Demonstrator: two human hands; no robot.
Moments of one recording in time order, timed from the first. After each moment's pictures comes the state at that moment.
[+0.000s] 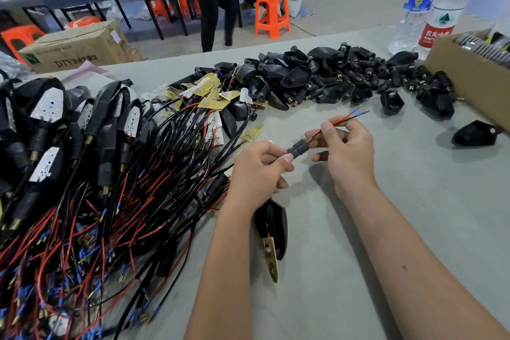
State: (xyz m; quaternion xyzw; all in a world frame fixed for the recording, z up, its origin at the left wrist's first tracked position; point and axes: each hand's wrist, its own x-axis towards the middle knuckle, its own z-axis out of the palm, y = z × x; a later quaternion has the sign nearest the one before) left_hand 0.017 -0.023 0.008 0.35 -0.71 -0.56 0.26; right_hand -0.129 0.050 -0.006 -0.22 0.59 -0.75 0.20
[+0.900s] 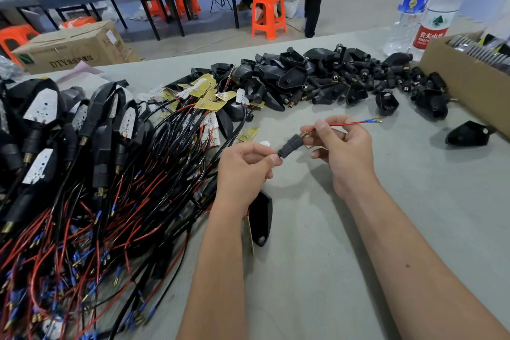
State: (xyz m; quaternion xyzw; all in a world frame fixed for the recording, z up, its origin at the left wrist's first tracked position) left_hand 0.020 -0.029 0.007 0.38 -0.63 -0.59 0.33; right_hand -0.132 0.055 0.001 -0.23 0.53 -0.78 0.25
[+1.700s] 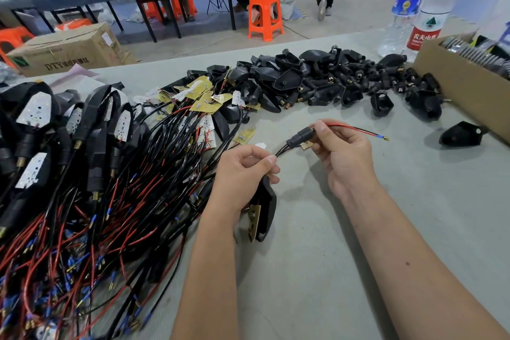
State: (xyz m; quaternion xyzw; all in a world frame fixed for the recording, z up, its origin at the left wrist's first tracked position) left_hand 0.026 -0.030 0.006 0.35 -0.65 -0.61 0.29; right_hand -0.139 0.054 -0.003 -0.12 0.47 -0.82 0.29
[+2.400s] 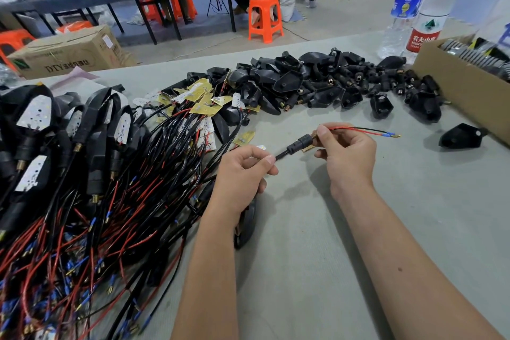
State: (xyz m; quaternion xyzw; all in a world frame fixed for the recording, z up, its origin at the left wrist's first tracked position) left_hand 0.027 -0.026 0.014 0.35 -0.65 -0.60 0.29; right_hand -0.136 0.053 -0.002 -0.15 0.59 -0.78 0.16
